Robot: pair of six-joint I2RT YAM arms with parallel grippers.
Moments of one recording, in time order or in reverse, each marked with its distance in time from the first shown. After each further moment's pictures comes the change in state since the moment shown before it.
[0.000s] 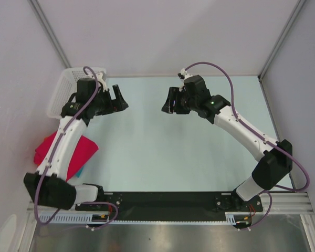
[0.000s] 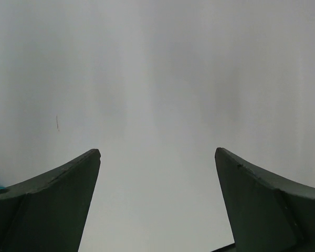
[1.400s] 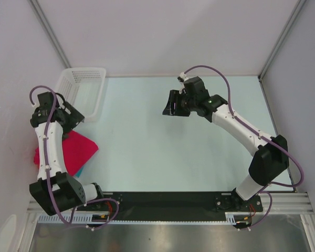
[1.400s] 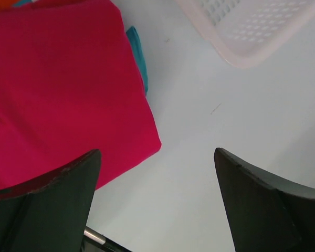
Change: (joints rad) left arm 0.505 0.017 -0.028 -0.309 -0.268 -0.166; right arm -0.036 0.048 -0.023 0.000 -0.078 0.004
